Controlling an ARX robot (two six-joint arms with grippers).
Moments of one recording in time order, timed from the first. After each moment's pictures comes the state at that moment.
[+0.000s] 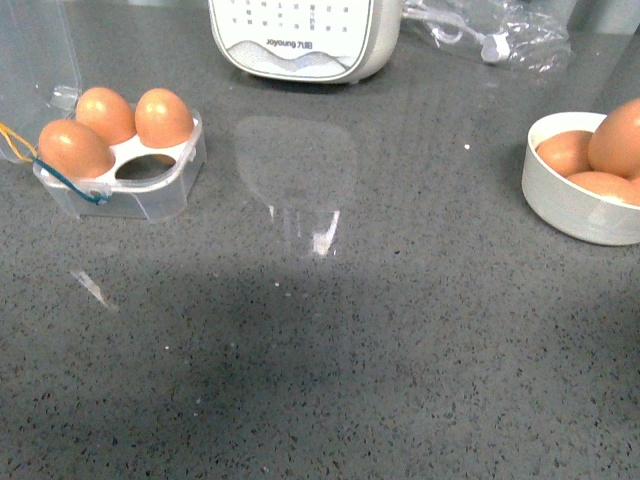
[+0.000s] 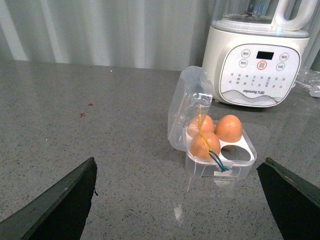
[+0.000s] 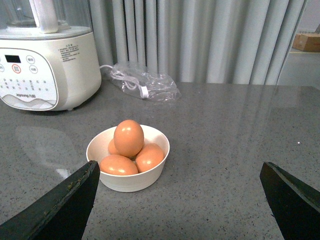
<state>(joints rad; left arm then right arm) 0.00 0.00 0.03 0.00 0.00 0.00 0.00 0.00 0.00 0.00 0.00 0.00</state>
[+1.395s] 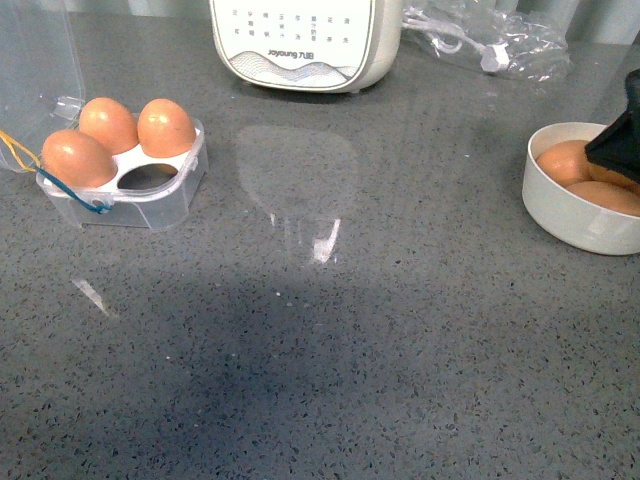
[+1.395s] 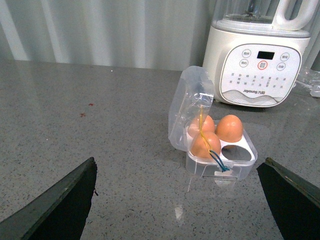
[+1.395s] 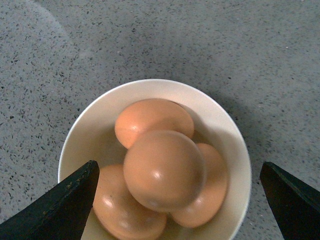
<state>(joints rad) 0.00 0.00 0.03 0.00 0.00 0.00 0.10 1.48 0.80 -0.05 -0.06 -0.18</state>
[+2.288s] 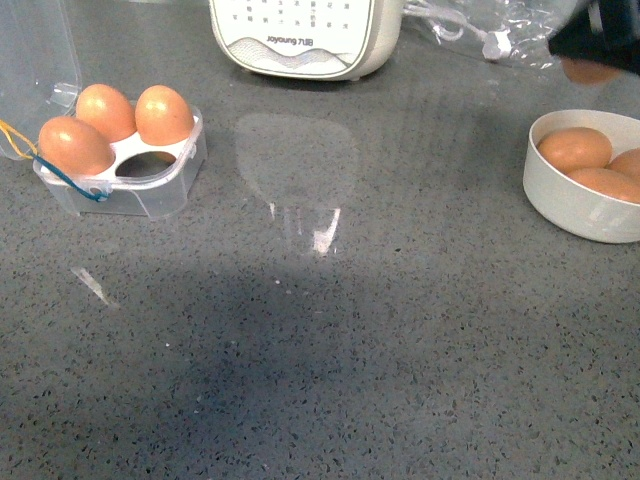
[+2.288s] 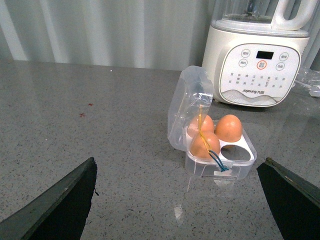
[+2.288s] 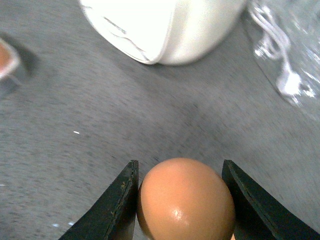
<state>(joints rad) 0.00 0.00 0.03 0.00 0.00 0.00 0.27 1.48 0.94 -0.01 -0.18 -0.29</state>
